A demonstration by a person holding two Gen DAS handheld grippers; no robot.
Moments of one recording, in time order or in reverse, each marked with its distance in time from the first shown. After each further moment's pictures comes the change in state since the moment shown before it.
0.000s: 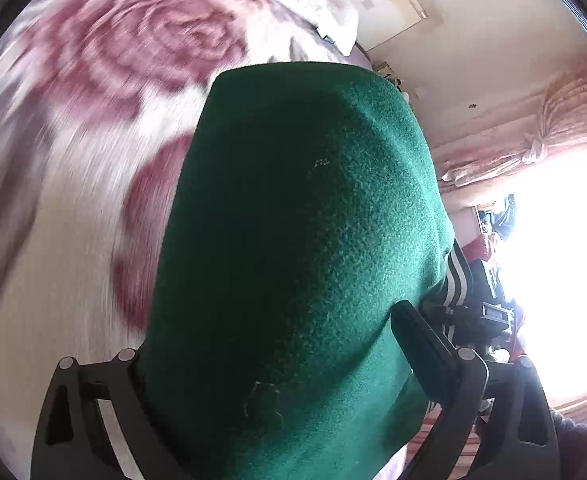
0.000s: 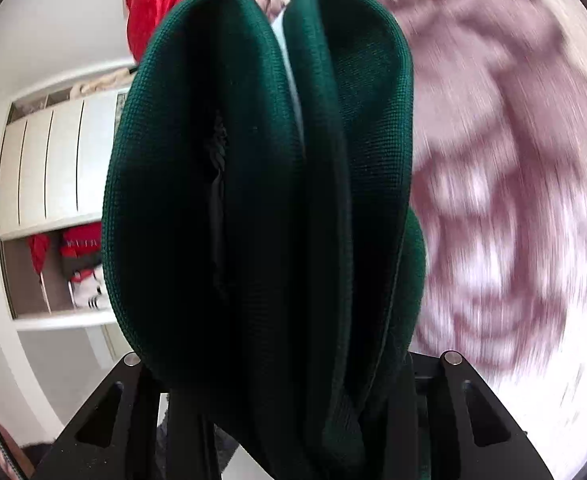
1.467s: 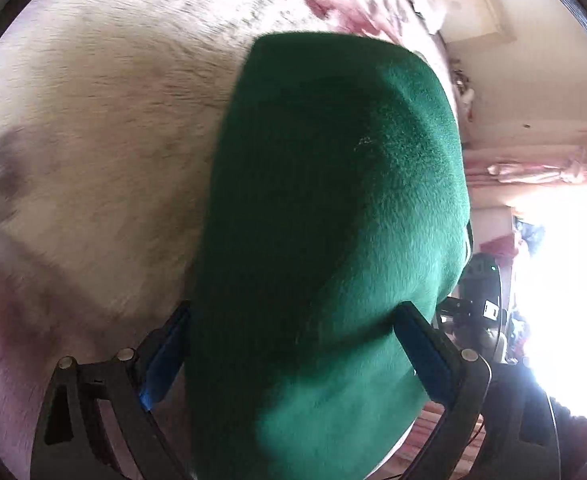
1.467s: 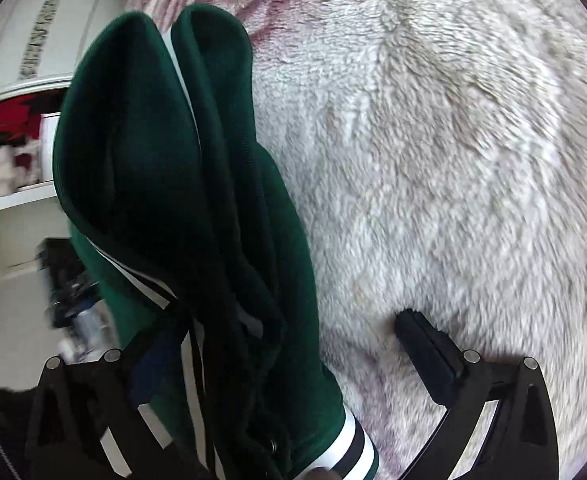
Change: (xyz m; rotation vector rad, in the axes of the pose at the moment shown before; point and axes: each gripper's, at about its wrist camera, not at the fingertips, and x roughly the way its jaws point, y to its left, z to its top) left arm -0.017 0.073 -0.335 -0.307 0.040 0.069; right arm 0.022 -0.101 -0.143 -0.165 0.303 -0.400
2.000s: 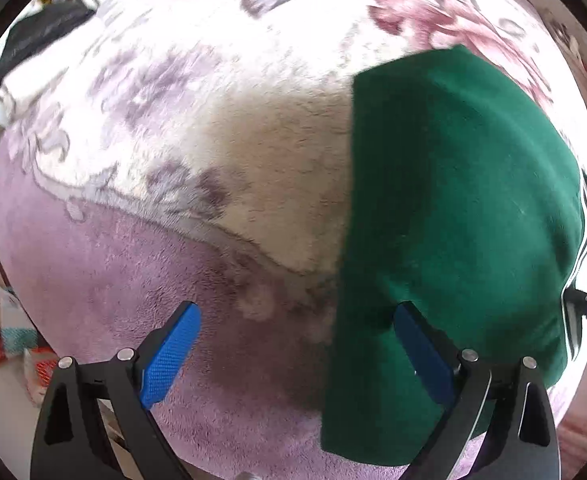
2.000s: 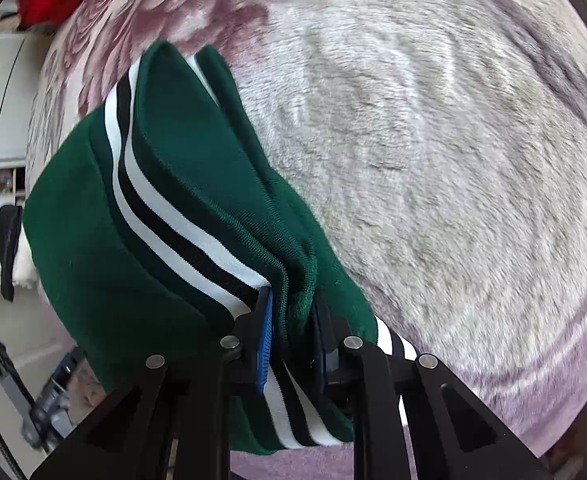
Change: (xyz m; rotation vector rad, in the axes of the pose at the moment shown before) left arm -0.054 -0.044 -0.039 0.078 -0.086 0.738; right arm -0.028 0.082 -0.043 0.238 -0.203 -0.363
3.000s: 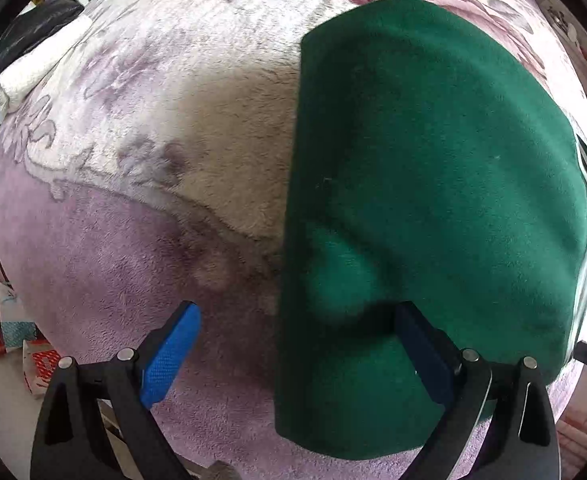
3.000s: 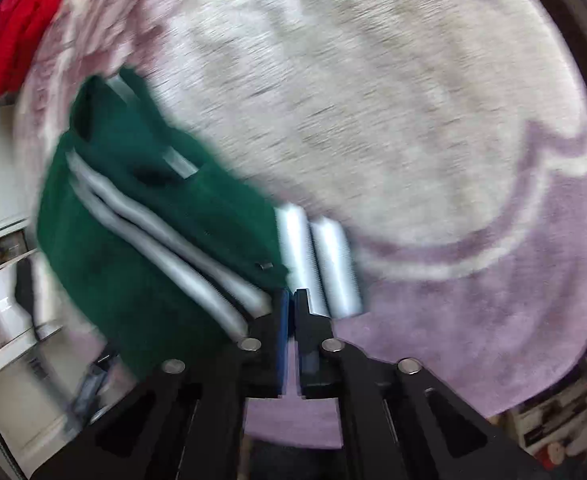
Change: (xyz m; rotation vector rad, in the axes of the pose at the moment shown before) left arm 0.009 -0.045 -0.033 0.036 0.019 0.027; right arm -0.037 -0.051 -0.051 0.337 0.036 -0.021
